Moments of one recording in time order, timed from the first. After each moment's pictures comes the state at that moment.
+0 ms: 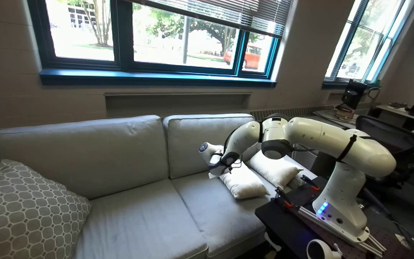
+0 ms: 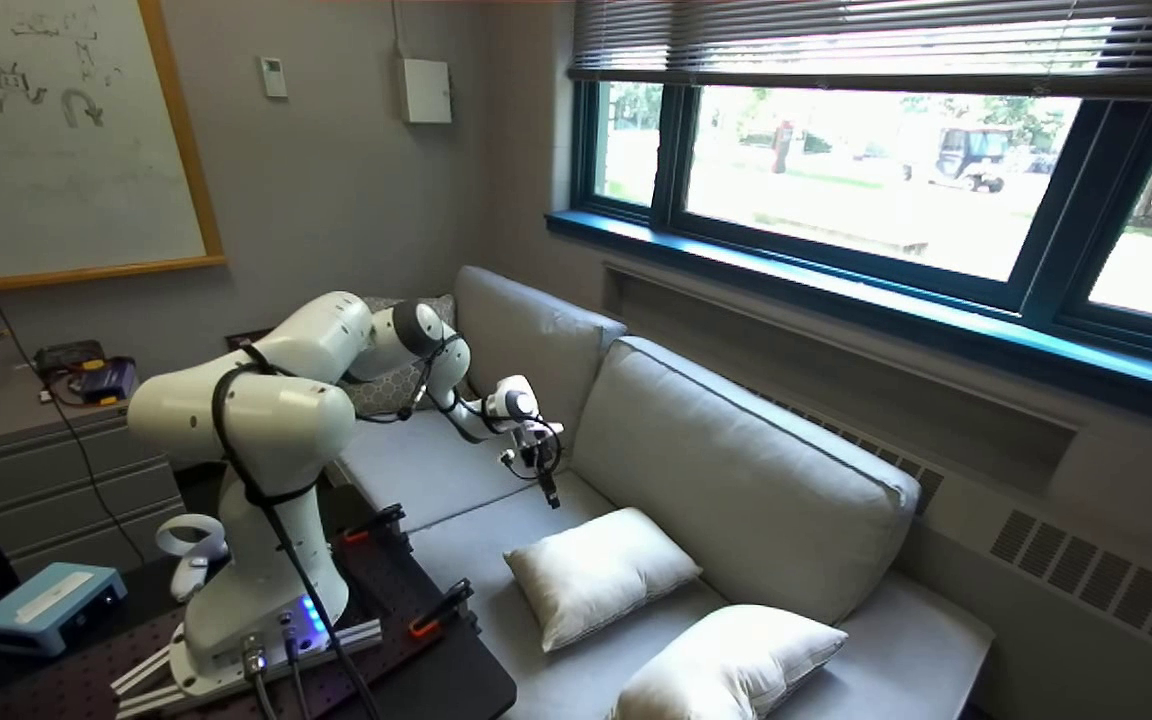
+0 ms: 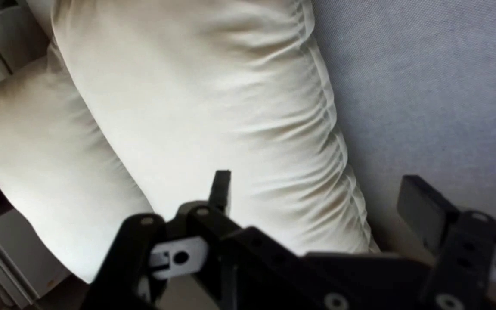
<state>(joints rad) 0.77 1.45 -0.54 -1.24 0.00 2.23 1.06</state>
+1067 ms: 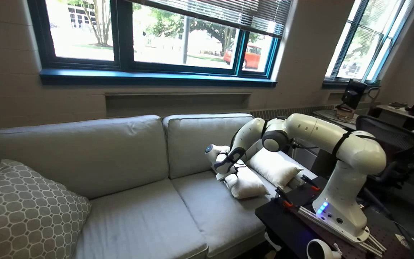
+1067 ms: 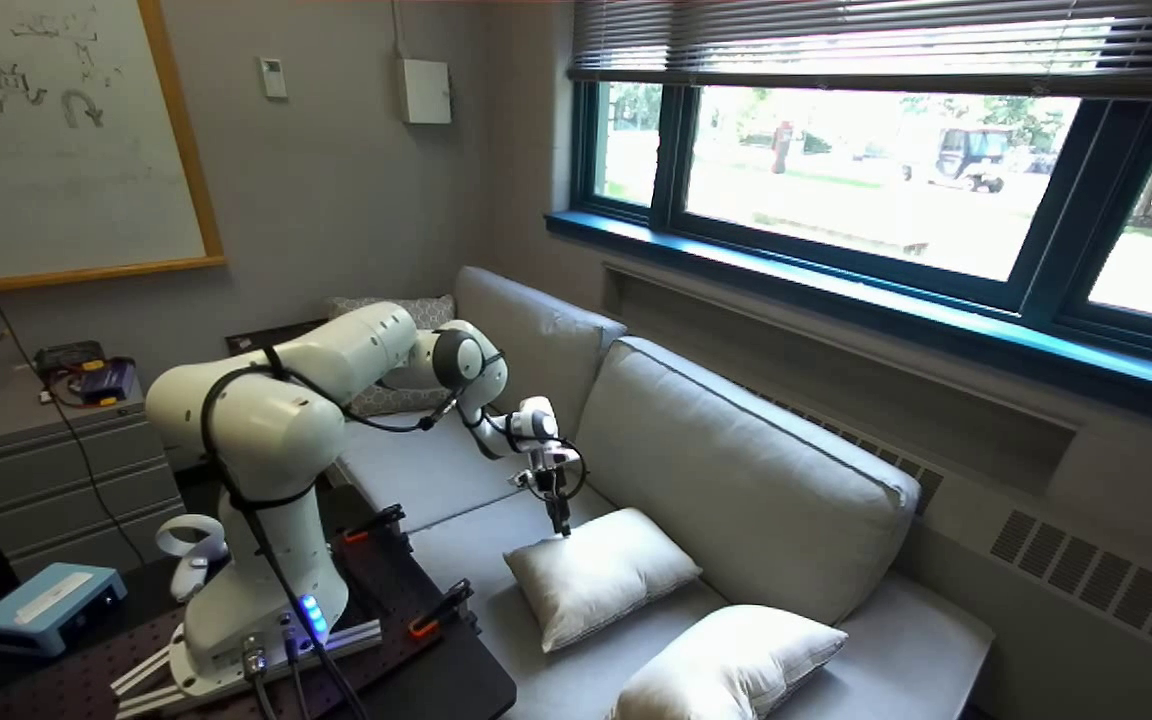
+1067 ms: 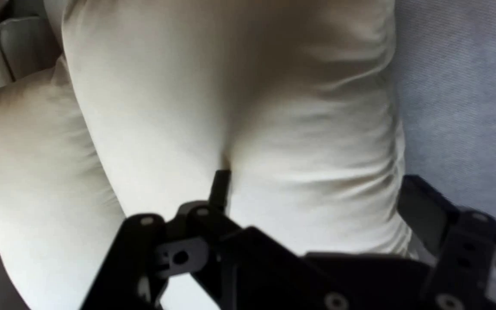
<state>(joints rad) 0.47 1.48 -0.27 -1.12 -0.32 2.14 1.04</state>
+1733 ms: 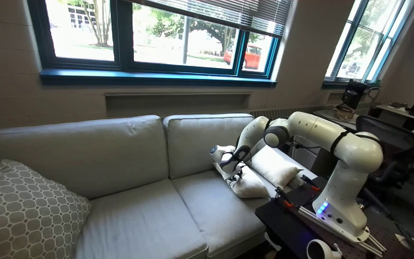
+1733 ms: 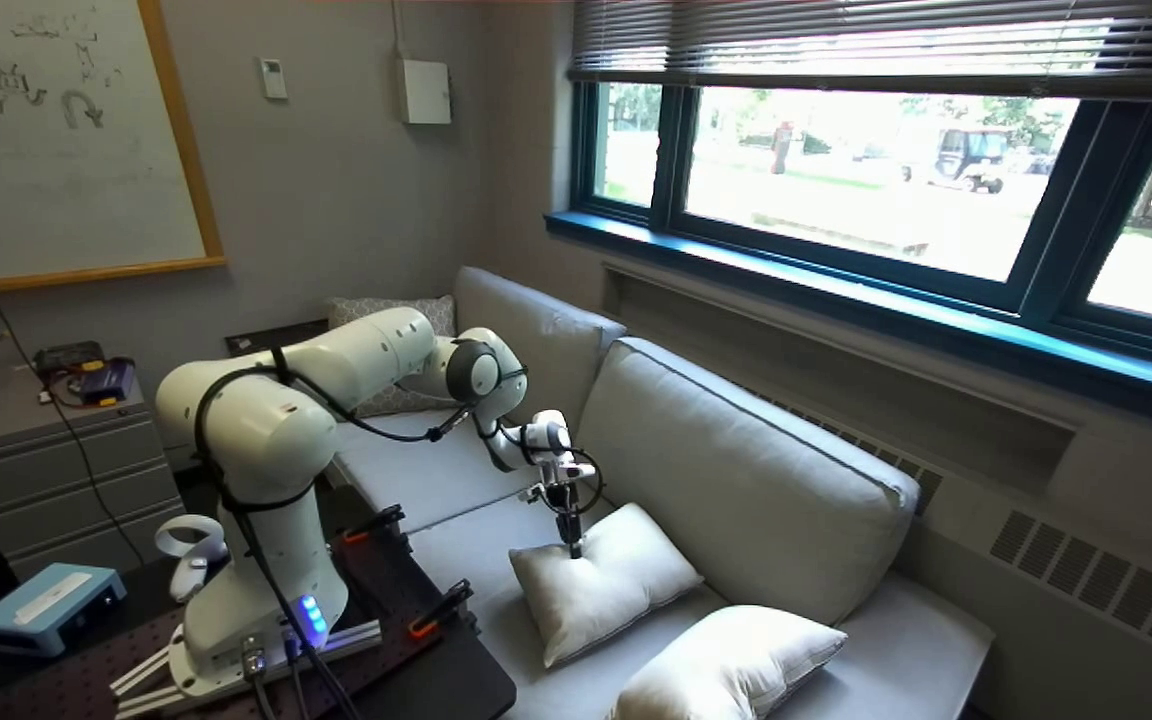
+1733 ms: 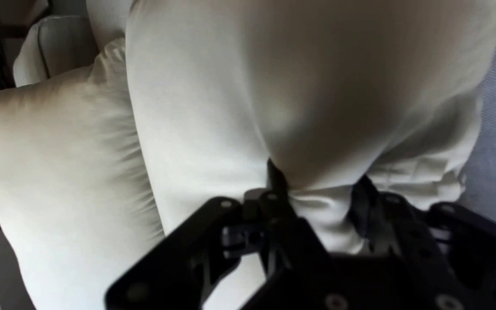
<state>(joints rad) 0.32 1.48 -0.16 -1.13 -0.50 2.08 1.04</state>
